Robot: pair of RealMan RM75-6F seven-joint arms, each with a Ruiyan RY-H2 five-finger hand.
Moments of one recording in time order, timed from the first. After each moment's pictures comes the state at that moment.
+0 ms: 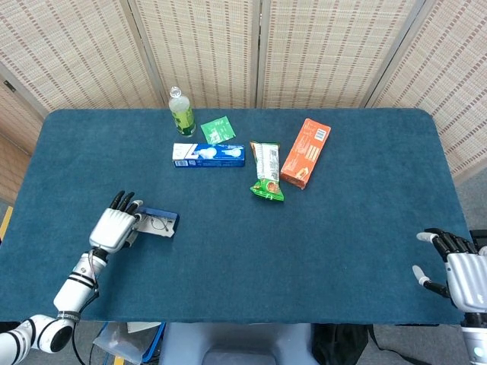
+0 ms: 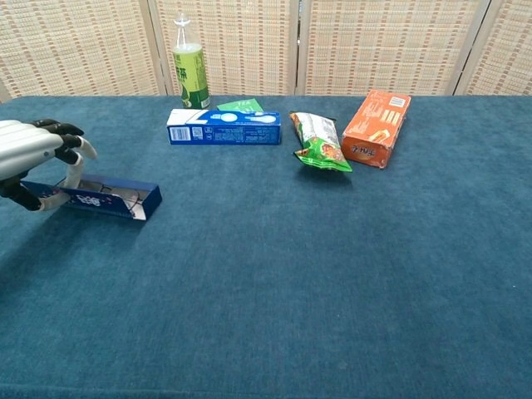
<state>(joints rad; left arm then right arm) -0.58 -1.43 -0.06 -1.33 1.31 1.07 0.37 0.01 -1.05 0.06 -1.76 -1.50 1.52 -0.02</state>
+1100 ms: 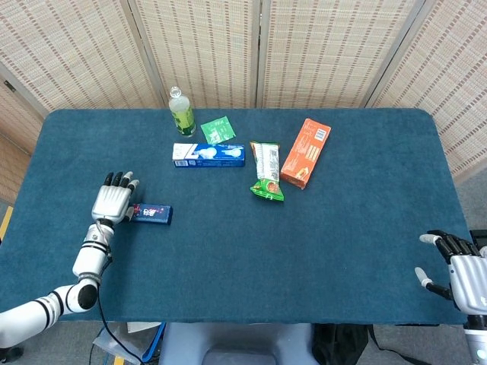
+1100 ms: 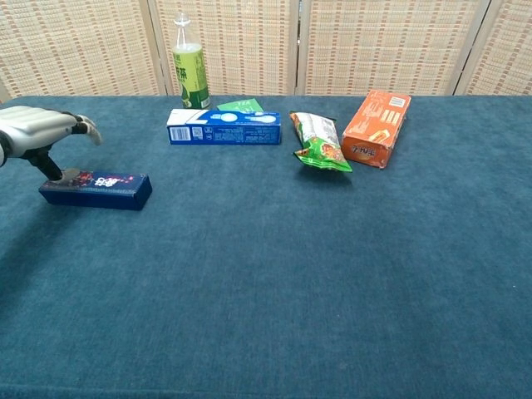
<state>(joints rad) -0.74 -1.53 -0.21 -1.17 0.86 0.89 0.60 0.00 -1.05 0.05 -1.75 -1.50 1.53 0.01</state>
